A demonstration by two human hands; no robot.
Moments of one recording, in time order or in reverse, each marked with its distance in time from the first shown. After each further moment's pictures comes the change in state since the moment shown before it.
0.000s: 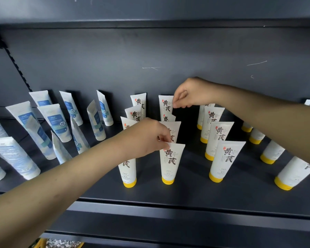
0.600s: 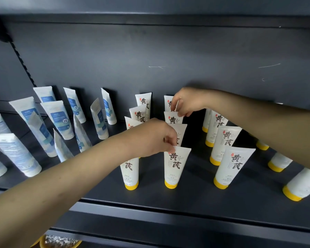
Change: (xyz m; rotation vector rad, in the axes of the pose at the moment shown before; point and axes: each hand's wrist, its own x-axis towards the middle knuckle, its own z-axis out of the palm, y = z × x) left_hand 0.009 -0.003 -0.003 -0.044 -0.065 0.002; right_hand 0.033 -0.005 0.024 -0.066 -0.157 0.142
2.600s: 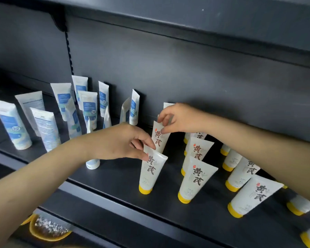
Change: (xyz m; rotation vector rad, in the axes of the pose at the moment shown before) left_hand -0.089 -0.086 -0.019 -0.381 0.103 -0.087; right_hand 0.004 -0.093 0.040 -0.087 0.016 -0.355
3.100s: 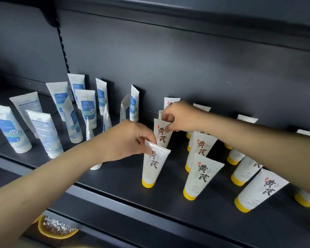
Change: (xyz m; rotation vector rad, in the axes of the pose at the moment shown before) left_hand 0.012 -0.007 0.009 0.157 0.160 0.067; right_hand 0.012 0.006 0.014 -0.123 0.006 0.081
